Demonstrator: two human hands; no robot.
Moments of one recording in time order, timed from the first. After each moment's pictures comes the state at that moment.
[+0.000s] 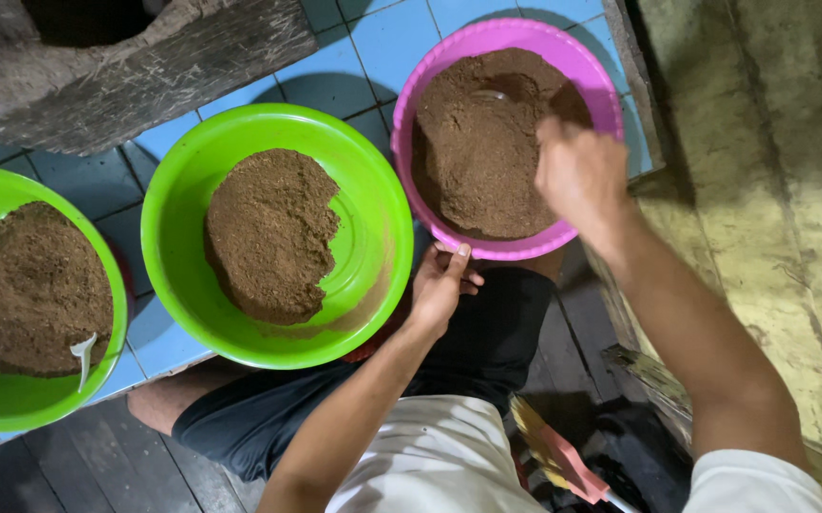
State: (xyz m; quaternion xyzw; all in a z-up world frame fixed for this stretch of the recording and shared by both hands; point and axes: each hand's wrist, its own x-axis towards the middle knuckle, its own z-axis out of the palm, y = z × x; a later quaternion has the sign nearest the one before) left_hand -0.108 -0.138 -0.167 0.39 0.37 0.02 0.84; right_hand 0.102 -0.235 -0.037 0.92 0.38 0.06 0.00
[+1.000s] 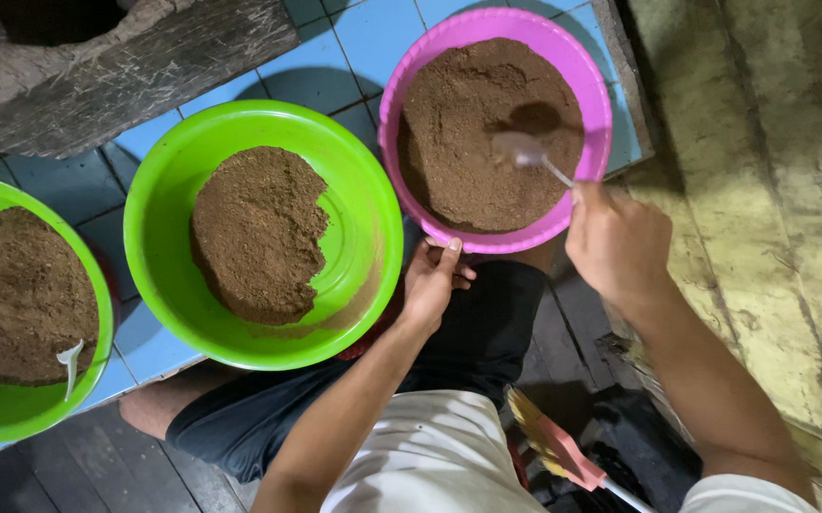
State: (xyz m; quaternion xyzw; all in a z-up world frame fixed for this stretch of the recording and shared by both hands) left_hand -0.108 -0.138 -0.164 0.39 0.38 0.02 0.84; right_hand 0.034 -0.293 -0.003 0.95 0.31 0.06 0.03
